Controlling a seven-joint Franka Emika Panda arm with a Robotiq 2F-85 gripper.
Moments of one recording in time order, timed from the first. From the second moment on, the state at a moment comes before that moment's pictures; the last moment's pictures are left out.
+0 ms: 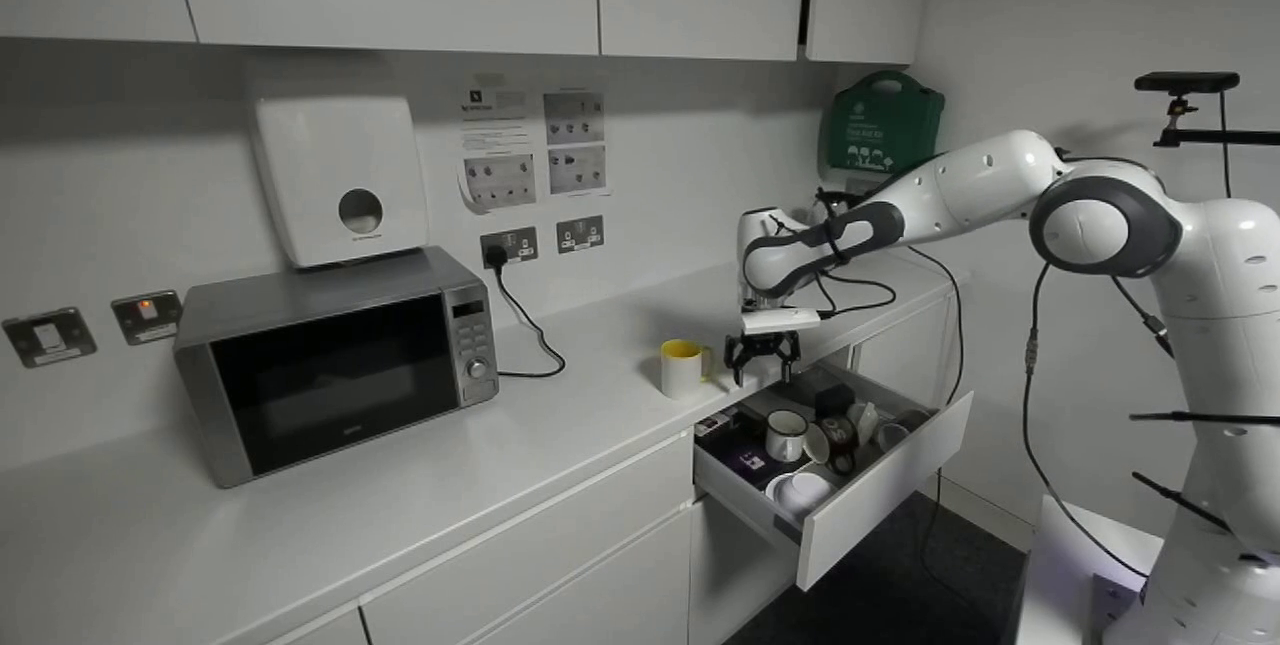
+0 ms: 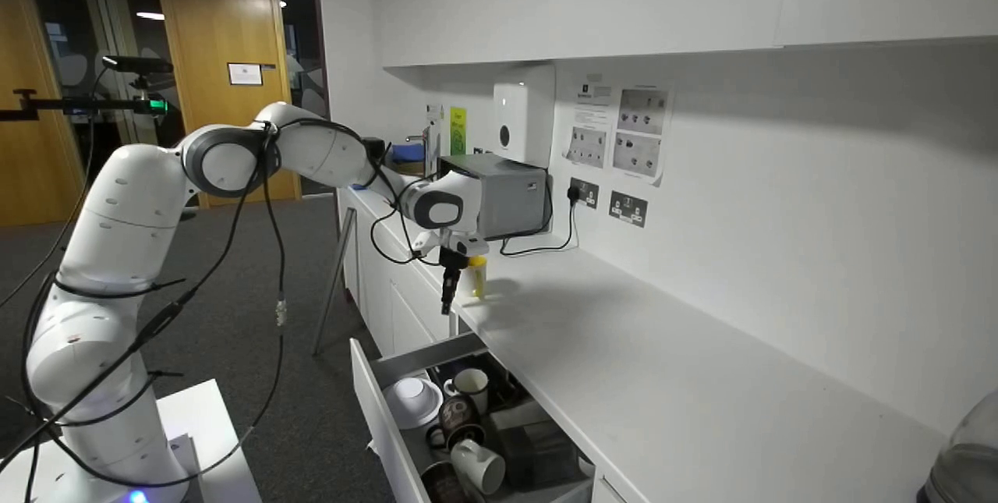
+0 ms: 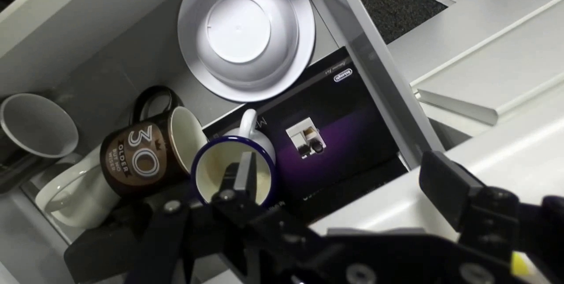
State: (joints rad) arm -0.01 0.45 -0.08 -1.69 0.07 2.03 0.65
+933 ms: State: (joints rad) arm -0.02 0.43 -0.08 -2.00 0.14 2.44 0.39
